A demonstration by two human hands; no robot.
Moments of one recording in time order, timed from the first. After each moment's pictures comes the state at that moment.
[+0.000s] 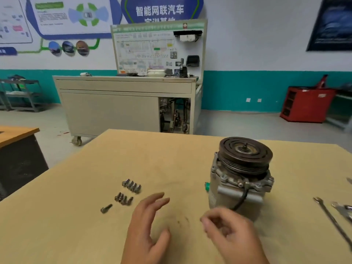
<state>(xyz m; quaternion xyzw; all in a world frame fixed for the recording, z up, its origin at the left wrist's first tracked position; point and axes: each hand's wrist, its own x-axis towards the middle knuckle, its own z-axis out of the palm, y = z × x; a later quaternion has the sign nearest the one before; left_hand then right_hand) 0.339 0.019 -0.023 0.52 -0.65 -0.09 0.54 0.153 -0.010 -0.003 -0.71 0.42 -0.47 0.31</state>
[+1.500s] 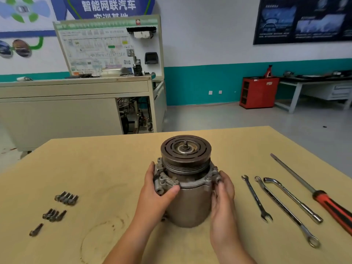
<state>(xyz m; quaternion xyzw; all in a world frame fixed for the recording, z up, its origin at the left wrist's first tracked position) 0.190 -0.063 -0.004 0.51 -0.58 -0.35 0.52 0.050 -0.045 -0.028 -0.36 0.34 -0.75 0.45</state>
